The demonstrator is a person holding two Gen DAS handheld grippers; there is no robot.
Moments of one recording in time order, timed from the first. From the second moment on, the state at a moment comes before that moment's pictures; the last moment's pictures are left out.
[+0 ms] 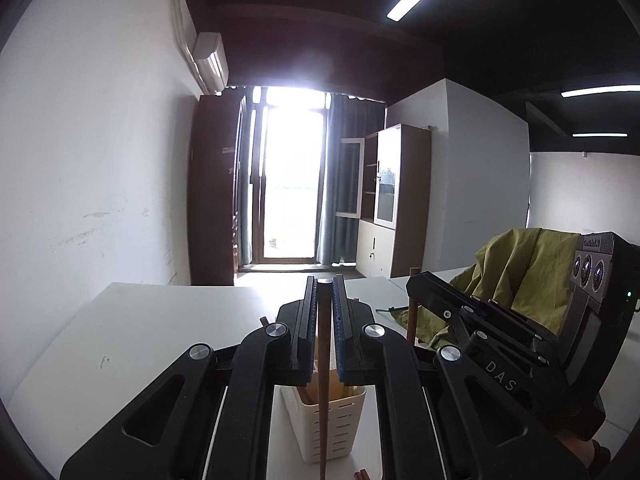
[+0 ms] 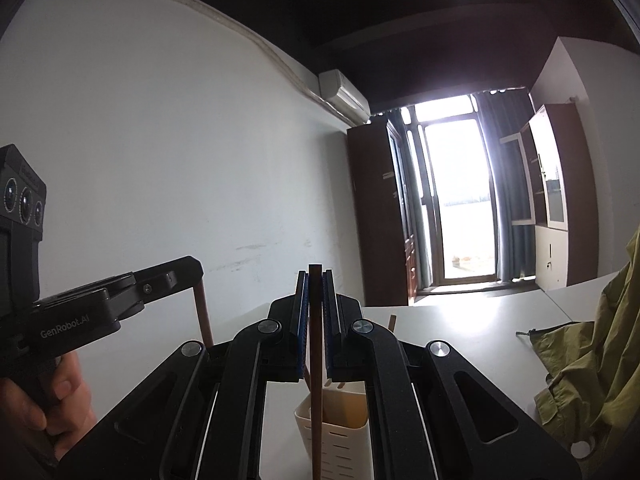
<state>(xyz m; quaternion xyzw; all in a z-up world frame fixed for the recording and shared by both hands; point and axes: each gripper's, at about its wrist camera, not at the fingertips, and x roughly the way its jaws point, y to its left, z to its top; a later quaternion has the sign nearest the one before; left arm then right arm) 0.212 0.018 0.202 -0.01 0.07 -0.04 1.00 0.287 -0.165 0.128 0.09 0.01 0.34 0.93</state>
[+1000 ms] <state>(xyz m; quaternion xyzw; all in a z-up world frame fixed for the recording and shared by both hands) 0.215 0.007 0.220 -0.04 -0.11 -0.01 0.99 0.296 -0.191 0.137 0.18 -0.19 0.34 0.90</state>
